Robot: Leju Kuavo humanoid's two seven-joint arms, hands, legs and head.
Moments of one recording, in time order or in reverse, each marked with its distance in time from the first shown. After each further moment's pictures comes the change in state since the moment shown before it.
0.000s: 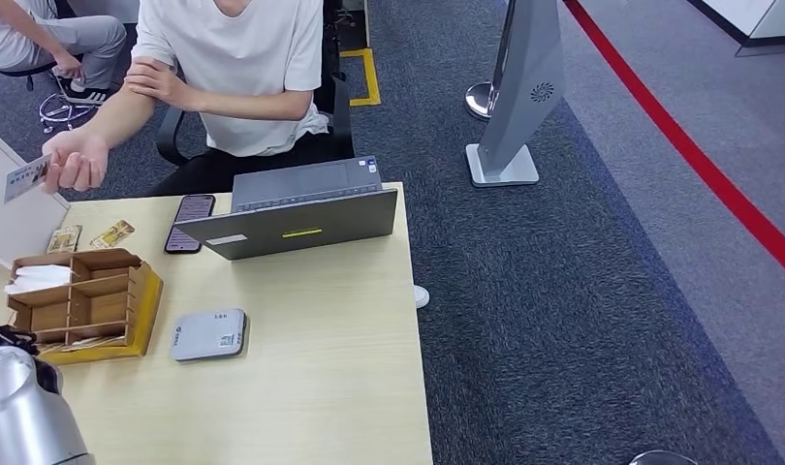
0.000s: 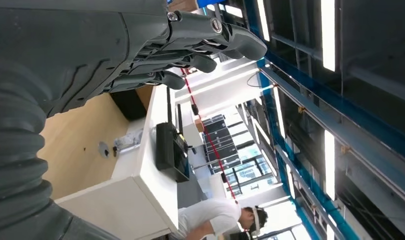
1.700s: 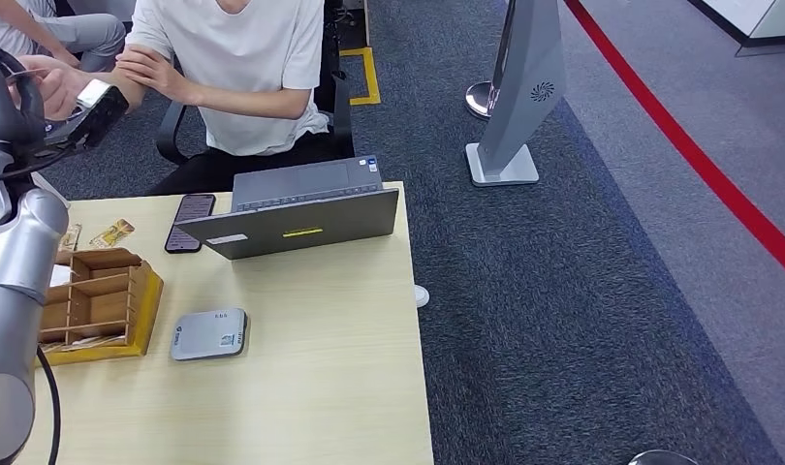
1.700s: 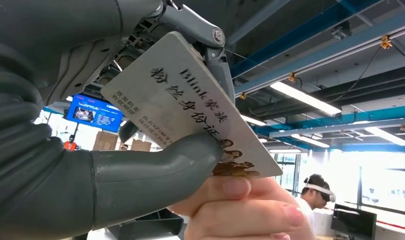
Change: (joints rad) left arm -0.684 0.238 -0.291 0.994 -1.026 0.080 0.493; right arm -0.020 0.001 0.031 0.005 0.072 0.039 0.069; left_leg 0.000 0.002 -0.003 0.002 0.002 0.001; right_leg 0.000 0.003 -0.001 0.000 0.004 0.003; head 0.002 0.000
